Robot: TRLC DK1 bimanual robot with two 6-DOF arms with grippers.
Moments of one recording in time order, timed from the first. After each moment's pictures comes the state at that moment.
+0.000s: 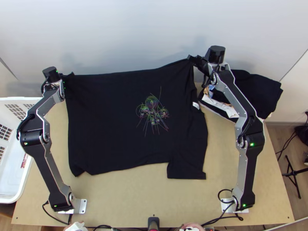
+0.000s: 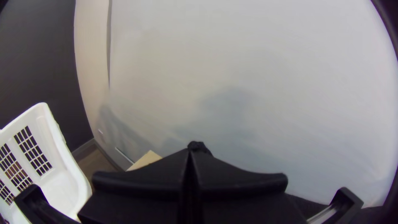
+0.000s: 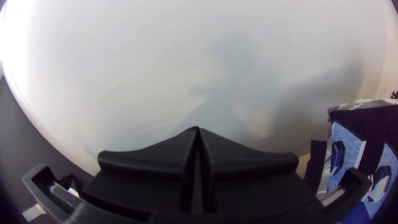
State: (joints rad) left arm 0.23 2.23 1.75 0.17 -0.27 -0.26; right arm 0.23 2.22 2.10 -0.19 -0.03 0.53
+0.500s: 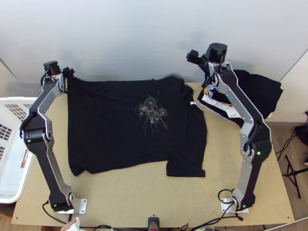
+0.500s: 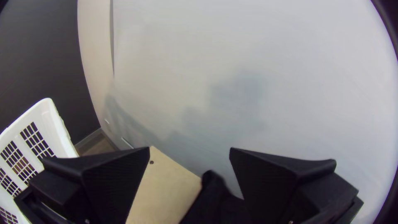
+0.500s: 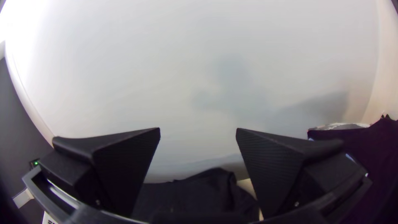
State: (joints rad) left arm 0.21 2.27 1.93 -0.08 -0.32 -0.30; right arm 0.27 2.06 1.99 -0.19 0.08 0.43
